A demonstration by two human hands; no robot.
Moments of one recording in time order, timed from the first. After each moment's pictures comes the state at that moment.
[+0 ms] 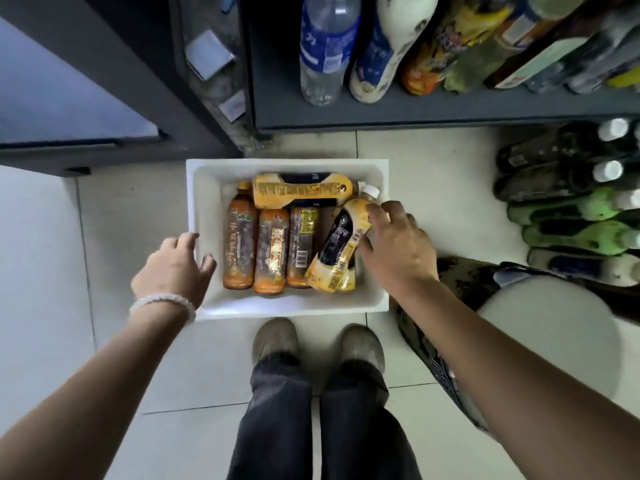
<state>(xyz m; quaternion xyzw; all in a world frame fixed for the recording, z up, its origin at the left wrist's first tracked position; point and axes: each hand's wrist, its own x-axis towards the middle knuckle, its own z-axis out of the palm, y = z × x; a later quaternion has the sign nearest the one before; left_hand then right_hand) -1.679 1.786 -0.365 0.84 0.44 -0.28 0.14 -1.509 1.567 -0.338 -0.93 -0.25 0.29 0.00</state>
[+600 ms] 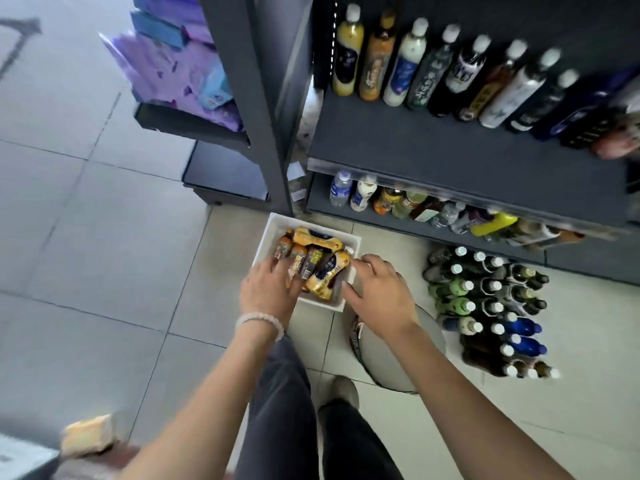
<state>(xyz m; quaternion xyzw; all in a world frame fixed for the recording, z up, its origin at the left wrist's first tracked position) -1.703 1.602 0.032 0.86 0.44 -0.11 0.20 -1.566 1.481 0.065 -0.86 -0.42 0.27 0.05</state>
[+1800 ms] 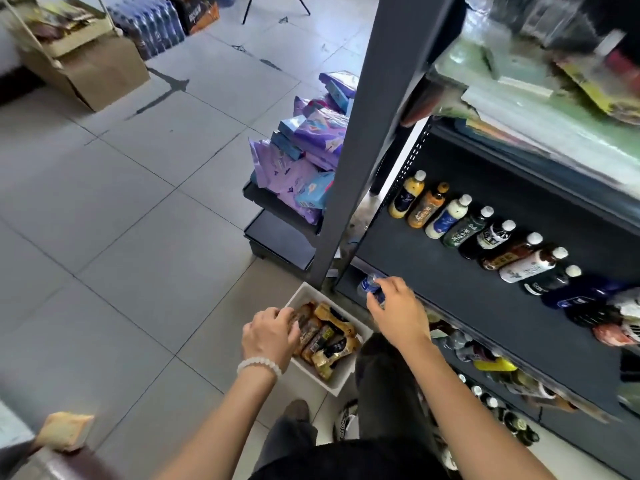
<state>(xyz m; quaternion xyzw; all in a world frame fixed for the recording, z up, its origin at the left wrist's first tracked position) -1.740 1.654 0.133 0.79 0.58 -0.03 0.22 -1.522 1.606 0.178 -0.85 -0.50 0.19 0.02</state>
